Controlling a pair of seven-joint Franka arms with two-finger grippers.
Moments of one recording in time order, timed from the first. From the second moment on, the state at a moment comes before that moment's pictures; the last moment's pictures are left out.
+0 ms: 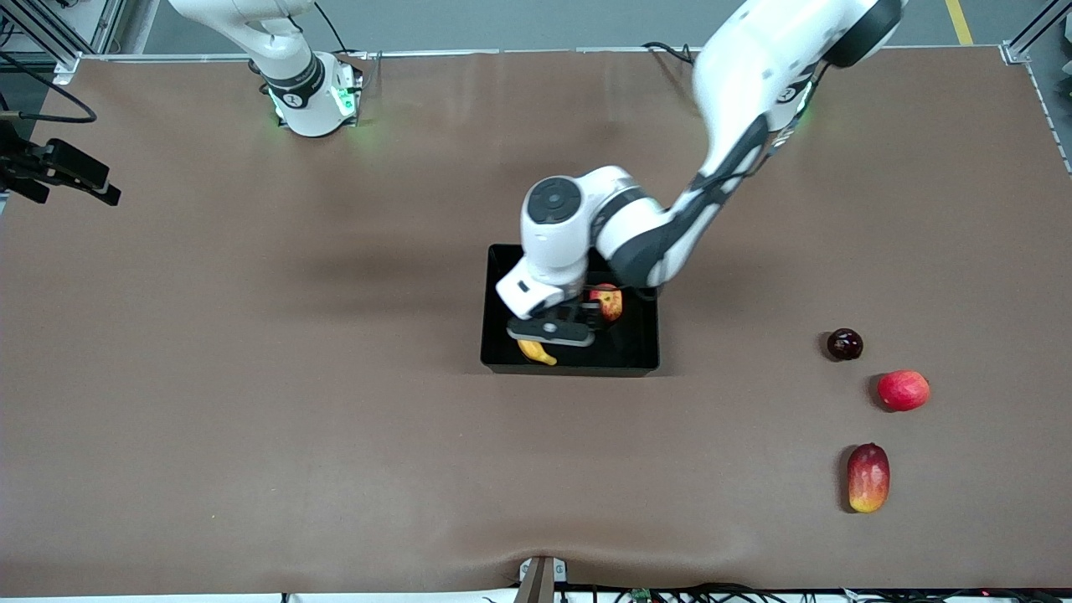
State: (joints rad) left arm -0.39 0.70 -0.42 -1.39 0.47 2.12 -0.86; right arm 0.06 -0.08 -0.13 -1.60 0.04 1.49 0.01
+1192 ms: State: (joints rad) left arm 0.03 0.16 -0.29 -1.44 0.15 1.63 -0.31; right arm 0.06 -0.08 -0.13 -1.60 0.04 1.48 0.01
